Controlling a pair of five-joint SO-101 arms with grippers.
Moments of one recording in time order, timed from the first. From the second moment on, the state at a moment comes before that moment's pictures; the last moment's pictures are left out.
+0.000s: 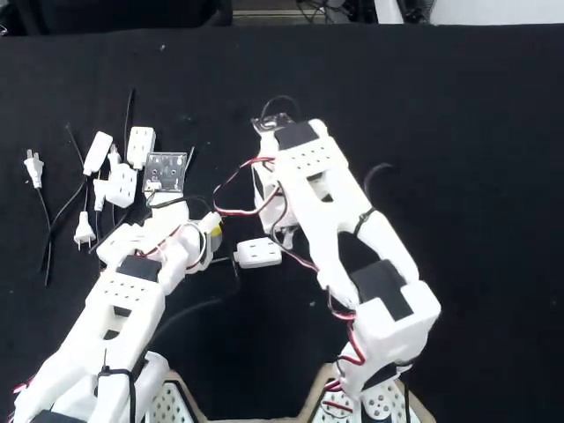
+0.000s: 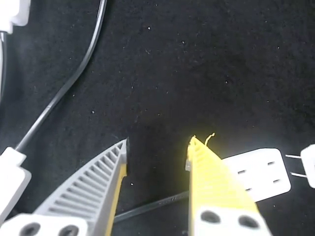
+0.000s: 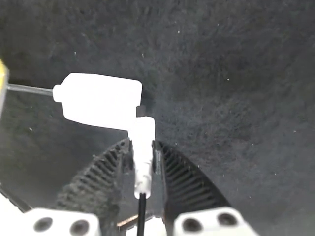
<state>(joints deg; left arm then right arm) 8.2 -41.9 71.6 25.5 8.0 -23.0 14.2 1.1 92.7 -8.0</state>
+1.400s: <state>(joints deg) 7.8 -41.9 71.6 25.5 8.0 -26.3 18.3 -3.0 94.8 -12.4</state>
